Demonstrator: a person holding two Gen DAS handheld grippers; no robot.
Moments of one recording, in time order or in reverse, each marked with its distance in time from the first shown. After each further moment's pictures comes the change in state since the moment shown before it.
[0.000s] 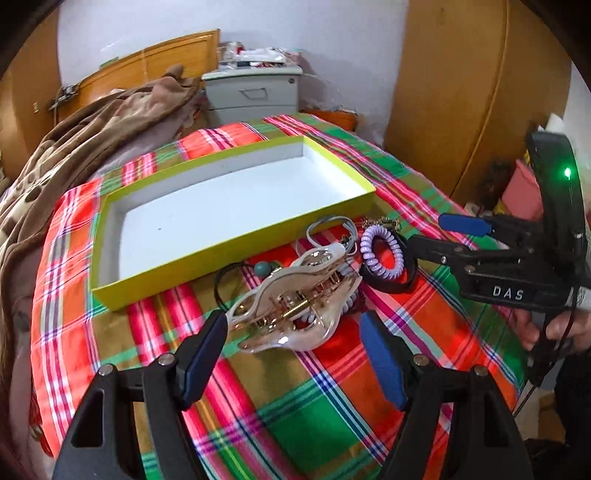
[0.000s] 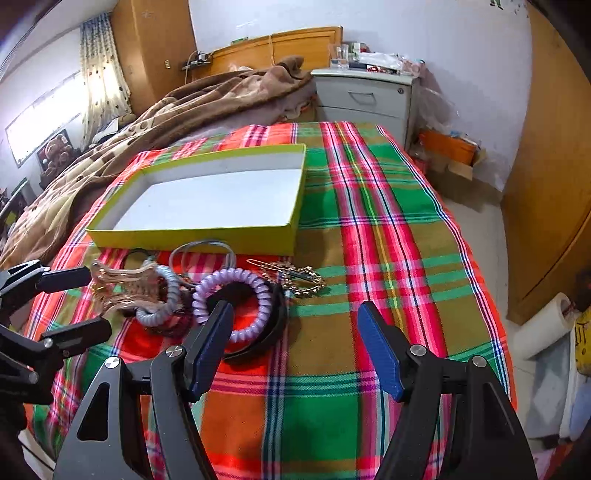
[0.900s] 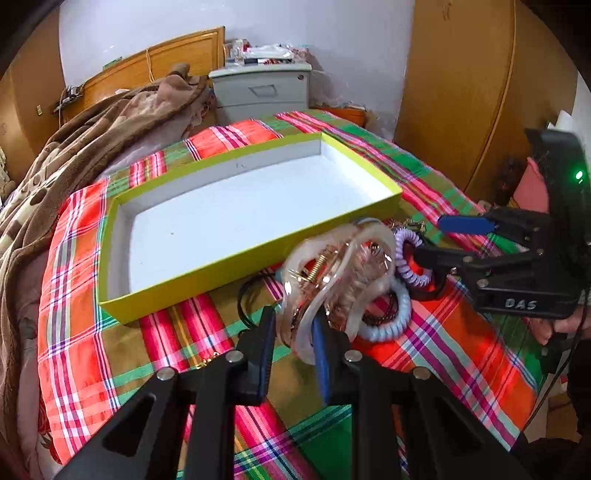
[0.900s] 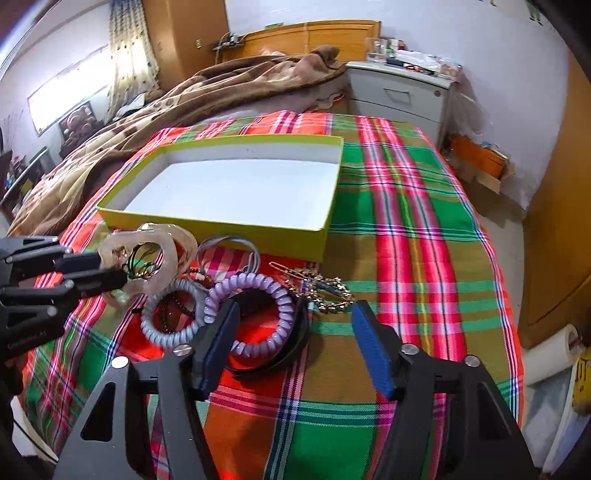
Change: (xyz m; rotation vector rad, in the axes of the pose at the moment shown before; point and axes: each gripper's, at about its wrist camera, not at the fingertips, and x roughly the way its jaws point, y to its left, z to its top) left arm 0.006 0.015 0.005 -0.008 -0.010 0.041; right arm 0.021 0.016 0.015 -0.128 0.044 0.070
